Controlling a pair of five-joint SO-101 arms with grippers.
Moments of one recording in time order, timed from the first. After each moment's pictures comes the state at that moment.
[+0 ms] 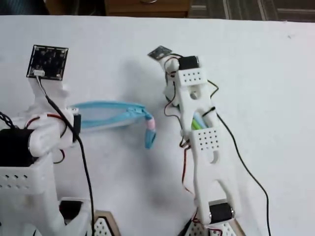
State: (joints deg) left arm -5.0 -40.4 5.2 102.1 -3.7; right arm -15.6 70.8 -76.9 100.5 32.3
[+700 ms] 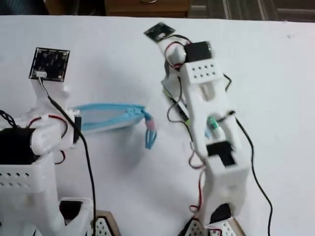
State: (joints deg) left arm -5.1 -40.5 7.7 102.1 -3.9; right arm -18.0 19.1 -35.8 100.5 24.6
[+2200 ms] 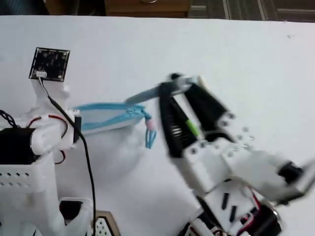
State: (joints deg) left arm -5.1 -40.5 7.7 102.1 -3.9; right arm -44.5 -75.0 35.6 24.6 -7.8
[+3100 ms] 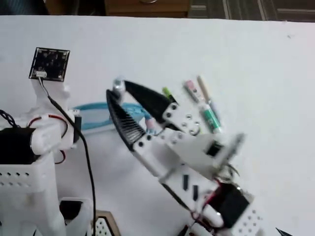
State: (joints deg) left arm -5.1 -40.5 7.7 102.1 -3.9; right arm -51.1 -69.0 41.2 14.2 2.1
